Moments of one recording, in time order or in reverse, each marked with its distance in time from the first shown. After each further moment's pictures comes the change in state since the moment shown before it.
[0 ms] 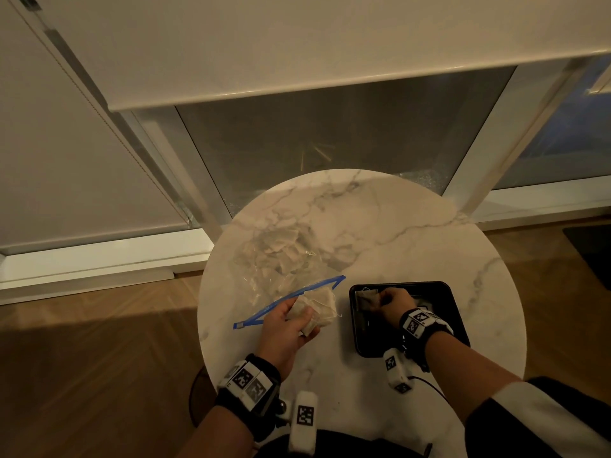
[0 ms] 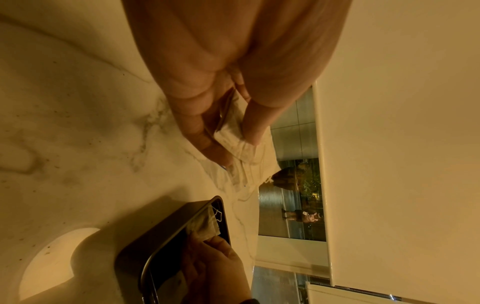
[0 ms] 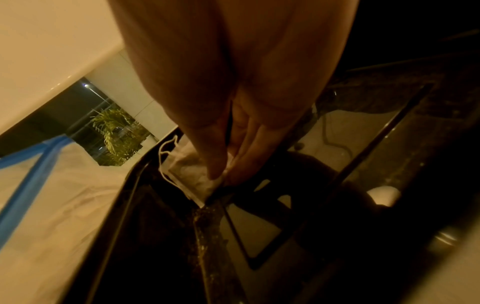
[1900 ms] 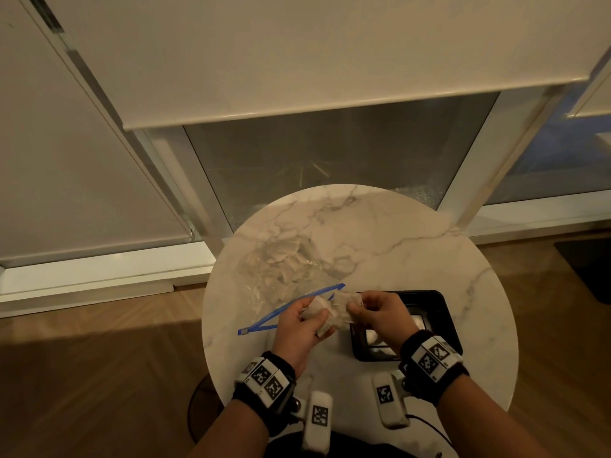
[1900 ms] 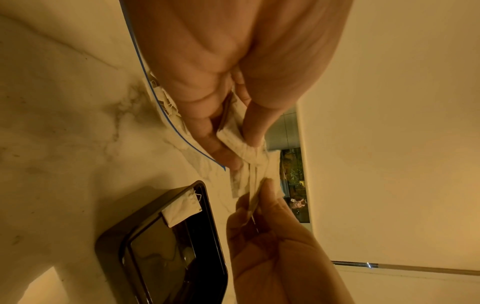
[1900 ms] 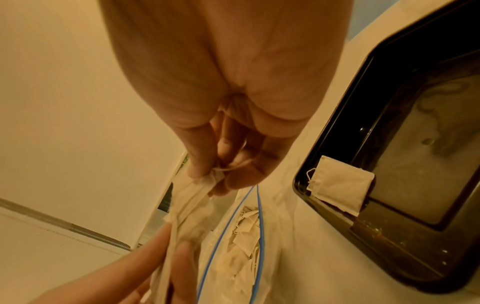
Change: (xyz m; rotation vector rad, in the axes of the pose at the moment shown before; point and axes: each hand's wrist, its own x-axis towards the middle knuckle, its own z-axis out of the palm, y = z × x) left_hand -0.017 0.011 0.023 0.014 -0.061 0.058; right_hand -0.116 -0.064 -0.011 0.626 -0.135 -0.322
